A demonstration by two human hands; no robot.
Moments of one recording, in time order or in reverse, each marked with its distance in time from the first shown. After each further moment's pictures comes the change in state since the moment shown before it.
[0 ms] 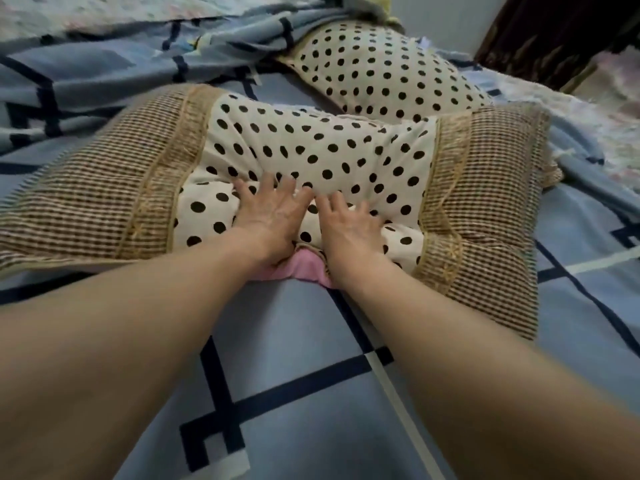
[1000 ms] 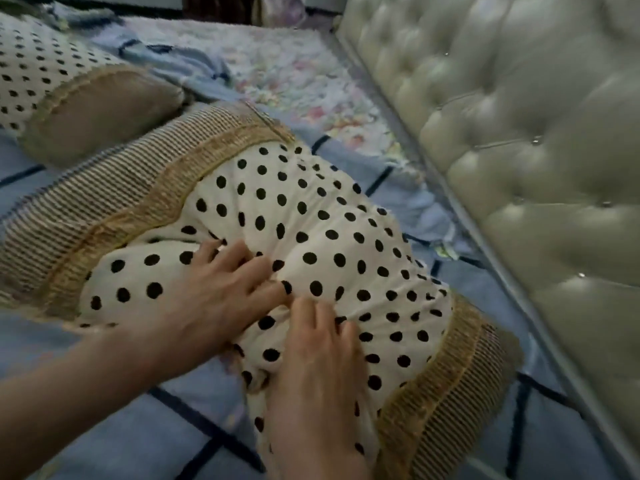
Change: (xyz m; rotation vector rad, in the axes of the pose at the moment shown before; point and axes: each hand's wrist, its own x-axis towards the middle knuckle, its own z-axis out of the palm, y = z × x) left_hand -0.351 0.427 -0.247 -0.097 0.261 1.149; right_hand -0.611 0.197 -0.157 0.337 0.199 0.935
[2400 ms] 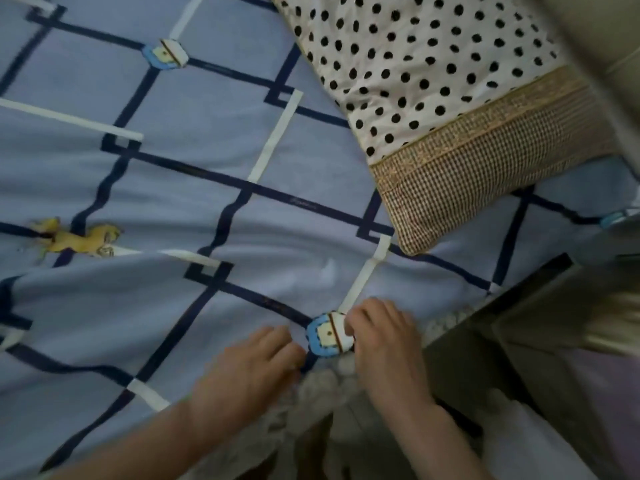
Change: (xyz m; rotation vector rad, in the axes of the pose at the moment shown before) left_hand -0.291 0.239 0.059 -0.626 -0.367 0.115; right_hand -0.334 0.107 0.064 0.054 -0.397 -0.004
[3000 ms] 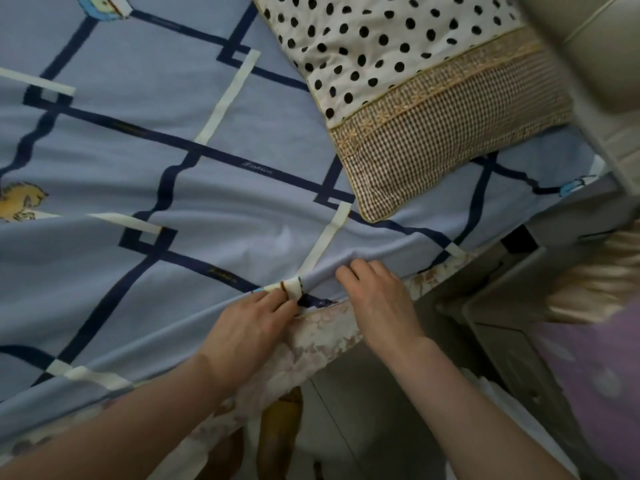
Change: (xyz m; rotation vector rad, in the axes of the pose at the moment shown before) left_hand 0.047 0.028 0.069 0.097 -0.001 -0.154; right_hand 0.002 0.078 0.025 -0.225 0.020 -0.107
